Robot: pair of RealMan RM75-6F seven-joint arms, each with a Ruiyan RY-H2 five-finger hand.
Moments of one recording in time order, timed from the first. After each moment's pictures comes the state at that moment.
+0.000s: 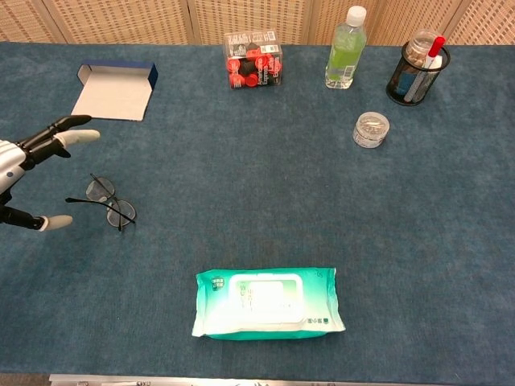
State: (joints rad) left arm -0.32 -1.40 0.17 -1.26 1.80 1.51 -0.32; right arm 0.04 -1.10 0.09 -1.57 -1.58 1.62 0.09
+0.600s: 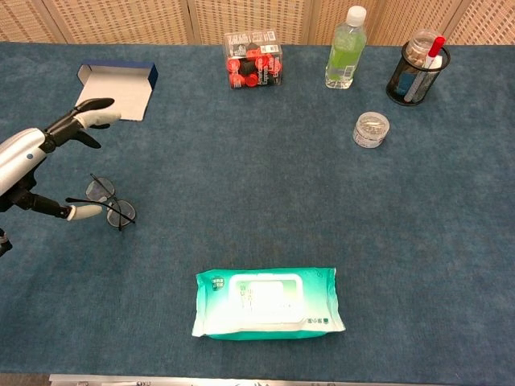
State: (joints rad) left arm -0.36 -1.46 0.12 -1.28 1.79 1.51 -0.46; right arm 0.04 -1.10 0.09 -1.57 -1.58 1.62 0.10
